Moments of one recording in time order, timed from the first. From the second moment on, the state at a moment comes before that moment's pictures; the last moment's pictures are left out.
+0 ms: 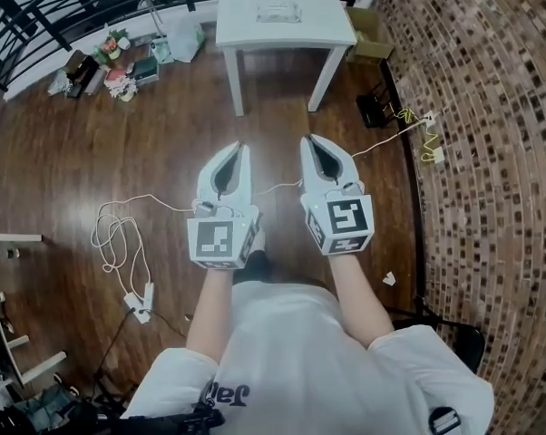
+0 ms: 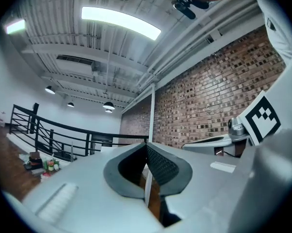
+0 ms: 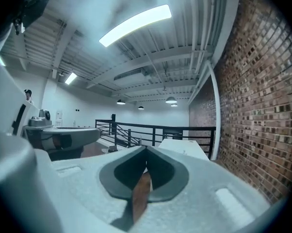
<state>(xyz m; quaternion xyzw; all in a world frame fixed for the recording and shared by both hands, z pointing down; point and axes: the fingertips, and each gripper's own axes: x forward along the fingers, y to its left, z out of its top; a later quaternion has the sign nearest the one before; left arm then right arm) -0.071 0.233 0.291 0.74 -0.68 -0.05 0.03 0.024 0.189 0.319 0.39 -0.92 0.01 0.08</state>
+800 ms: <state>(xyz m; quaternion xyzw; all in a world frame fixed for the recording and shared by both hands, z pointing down) -0.174 -0.006 0.330 0.74 -0.67 -0.02 0.05 -0.047 -0.057 0.351 0.42 -0.90 0.04 0.09</state>
